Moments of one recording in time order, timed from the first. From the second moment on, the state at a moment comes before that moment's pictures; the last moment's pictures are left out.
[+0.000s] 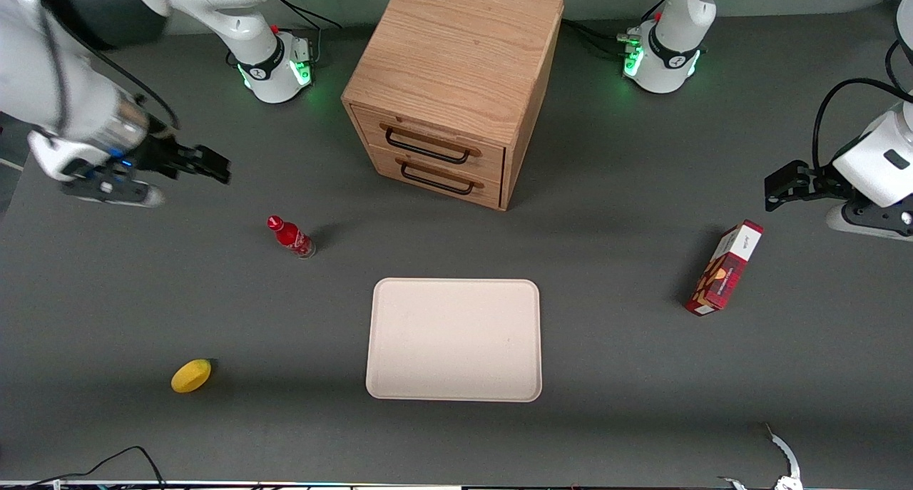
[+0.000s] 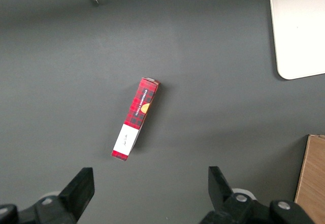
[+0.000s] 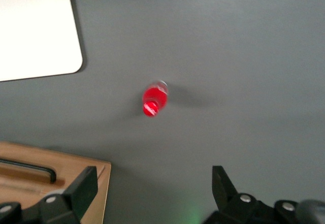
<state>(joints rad) -0.01 -0.09 0.21 -1.95 0.06 1.78 0.32</state>
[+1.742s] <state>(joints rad) -0.01 -0.03 0.24 -2.15 0.01 2.11 0.32</state>
